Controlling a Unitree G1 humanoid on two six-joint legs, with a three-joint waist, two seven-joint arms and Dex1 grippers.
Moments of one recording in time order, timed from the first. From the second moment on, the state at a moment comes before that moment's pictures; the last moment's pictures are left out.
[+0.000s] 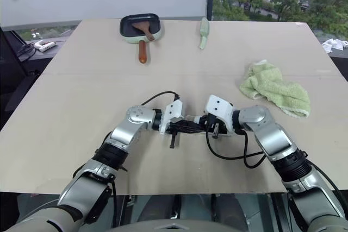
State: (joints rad) left arm -0.56 0.34 -0.33 0.37 -0.14 0.05 -1.30; right arm -0.46 -0.53 0.36 -0.16 0.05 0.59 0.92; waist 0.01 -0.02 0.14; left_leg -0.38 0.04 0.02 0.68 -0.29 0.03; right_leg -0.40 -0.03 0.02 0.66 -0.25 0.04
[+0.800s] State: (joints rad) left arm -0.62 0.32 -0.37 0.53 -0.07 -0.22 -1.22; right arm -0.44 -0.55 0.31 -0.19 0.11 0.68 0.90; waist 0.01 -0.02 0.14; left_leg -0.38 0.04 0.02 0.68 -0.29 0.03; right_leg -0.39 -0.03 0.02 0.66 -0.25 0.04
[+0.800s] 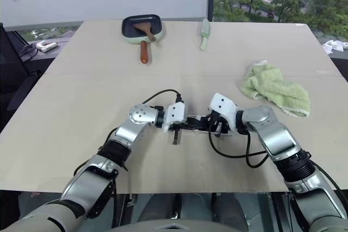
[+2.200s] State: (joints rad) left arm -0.62 0.32 -0.36 0.49 -0.06 -0.17 -1.20; right arm -0.30 -0.82 0.11 -0.10 0.20 0.49 1.00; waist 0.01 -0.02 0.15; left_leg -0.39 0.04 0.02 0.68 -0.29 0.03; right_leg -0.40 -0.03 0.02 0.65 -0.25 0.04
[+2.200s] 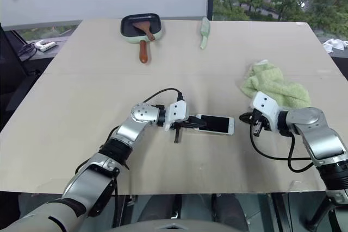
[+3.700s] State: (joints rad) left arm -0.53 0.47 -0.29 0.27 -0.05 0.06 -1.17; right arm -0.31 -0.88 0.18 -0.23 0.16 0.58 1.05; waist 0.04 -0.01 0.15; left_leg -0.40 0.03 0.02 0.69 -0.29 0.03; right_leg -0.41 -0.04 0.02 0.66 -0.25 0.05
